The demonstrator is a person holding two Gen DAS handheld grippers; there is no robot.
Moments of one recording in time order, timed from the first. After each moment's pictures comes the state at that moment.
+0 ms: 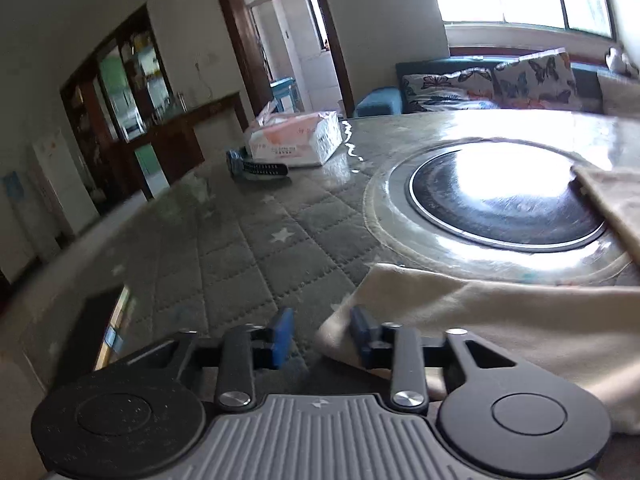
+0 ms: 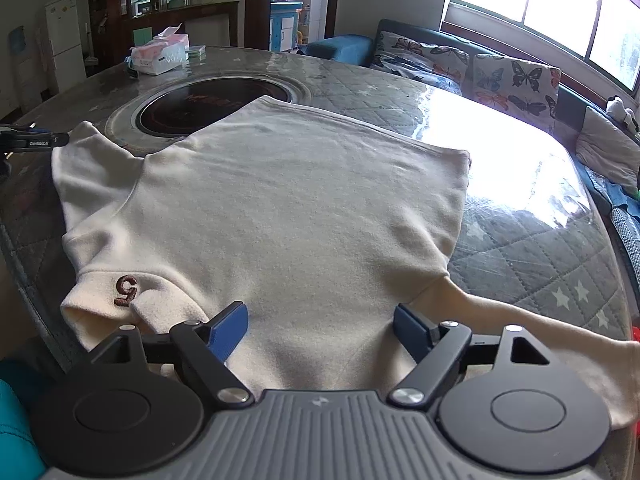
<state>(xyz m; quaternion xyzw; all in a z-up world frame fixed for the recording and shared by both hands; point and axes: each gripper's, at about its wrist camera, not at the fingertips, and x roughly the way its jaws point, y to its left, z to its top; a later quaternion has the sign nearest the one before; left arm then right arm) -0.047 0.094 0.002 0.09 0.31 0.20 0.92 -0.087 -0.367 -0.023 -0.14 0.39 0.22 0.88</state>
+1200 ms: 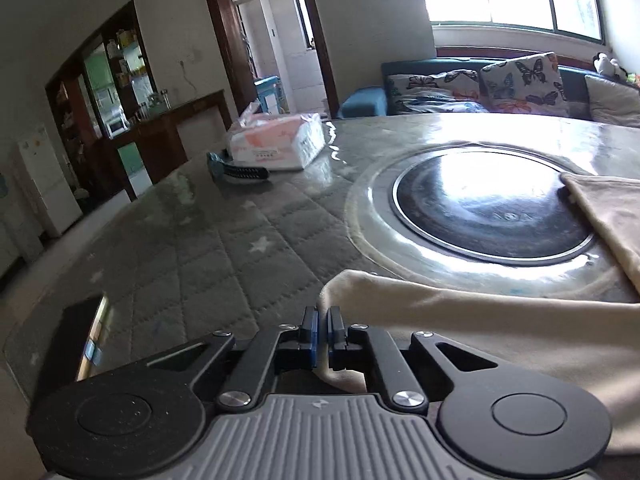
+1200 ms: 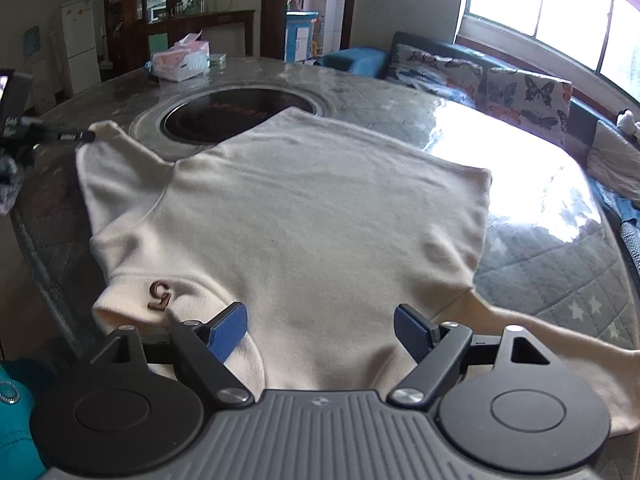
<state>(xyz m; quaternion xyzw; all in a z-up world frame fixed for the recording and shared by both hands) -0.030 0.098 0.007 0.07 0.32 0.17 0.93 -0.099 -0.352 -0.017 -0.14 0.37 0.24 0.88</state>
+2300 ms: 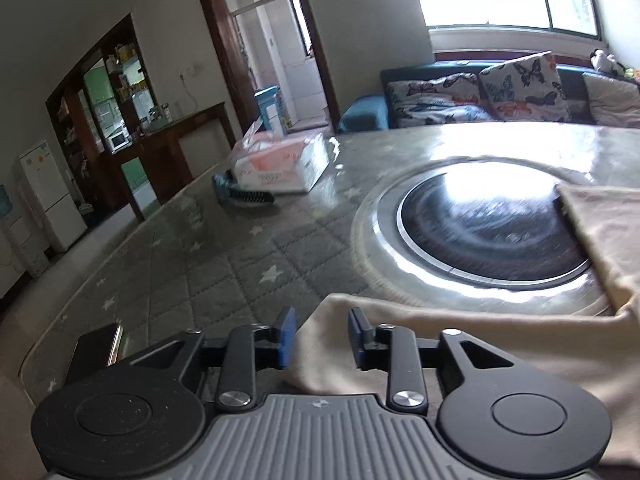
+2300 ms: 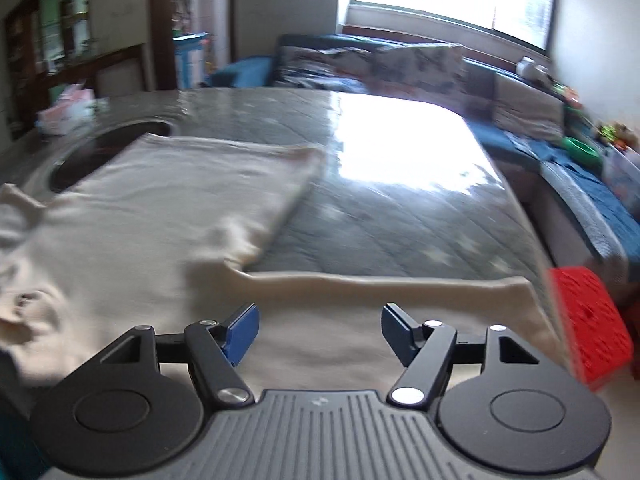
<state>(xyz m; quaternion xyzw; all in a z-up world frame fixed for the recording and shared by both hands) -0.031 0.089 0.033 0.08 0.30 0.16 0.94 -0.081 -0.464 -0.022 -0.06 0.37 0.09 0.92</state>
